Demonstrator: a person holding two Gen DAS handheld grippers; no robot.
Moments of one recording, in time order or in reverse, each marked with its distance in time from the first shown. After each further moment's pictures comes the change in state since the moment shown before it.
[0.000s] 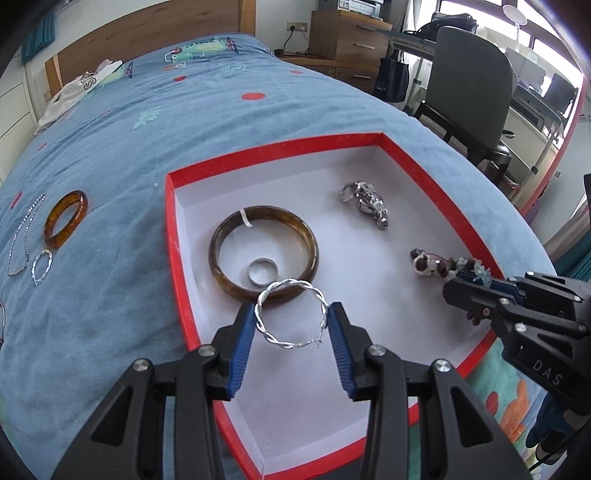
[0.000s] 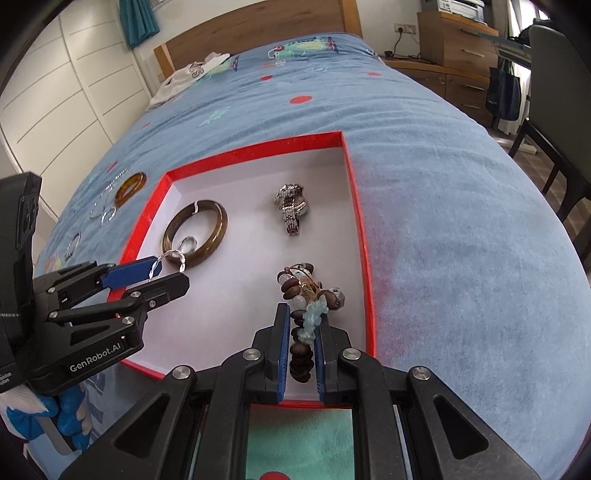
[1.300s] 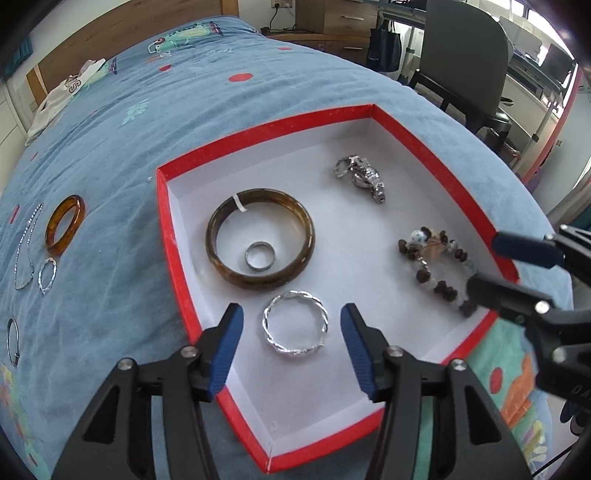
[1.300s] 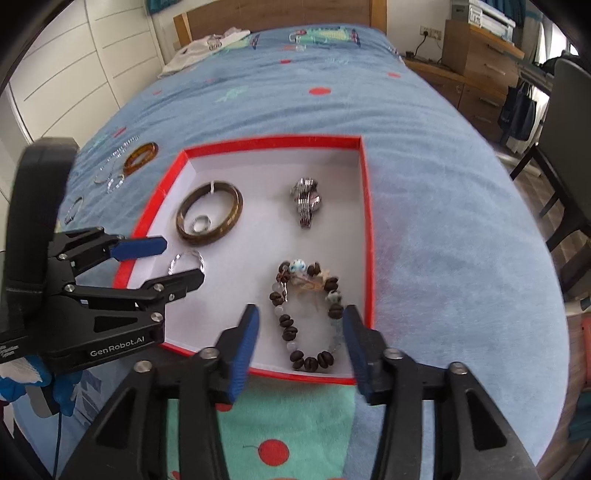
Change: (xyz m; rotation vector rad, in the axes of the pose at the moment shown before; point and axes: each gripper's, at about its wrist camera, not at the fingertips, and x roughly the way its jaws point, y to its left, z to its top) left arm -0.002 -0.006 0.007 0.077 0.112 0.023; right arm -0.025 0.014 0.007 -0.120 0.057 -0.048
